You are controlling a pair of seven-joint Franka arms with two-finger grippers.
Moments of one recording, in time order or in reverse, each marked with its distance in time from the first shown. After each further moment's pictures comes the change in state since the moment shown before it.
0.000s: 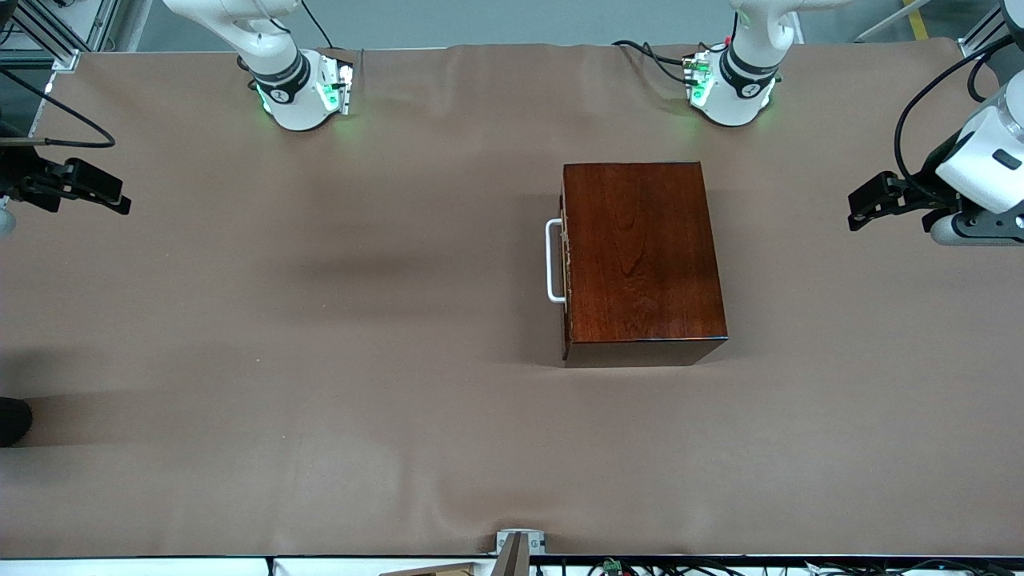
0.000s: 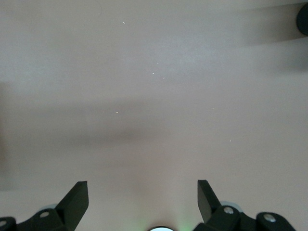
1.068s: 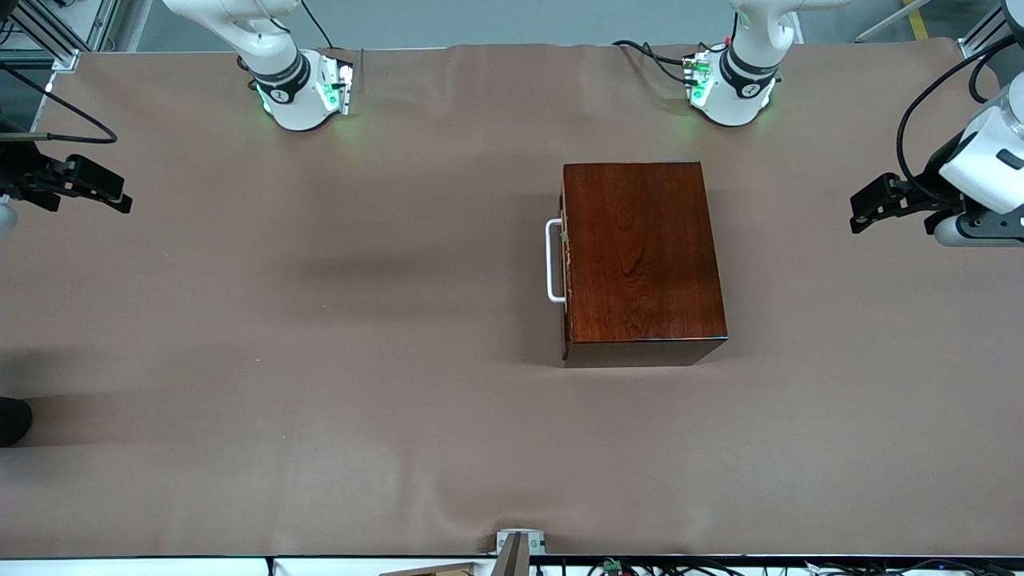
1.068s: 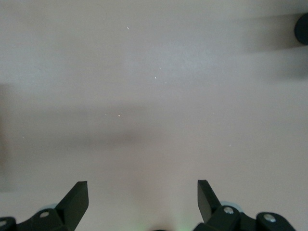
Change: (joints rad) left arm 0.000 0.000 0.002 0.000 0.000 0.013 -0.001; right arm 0.019 -0.004 0.005 0.022 -0.008 0.006 -0.001
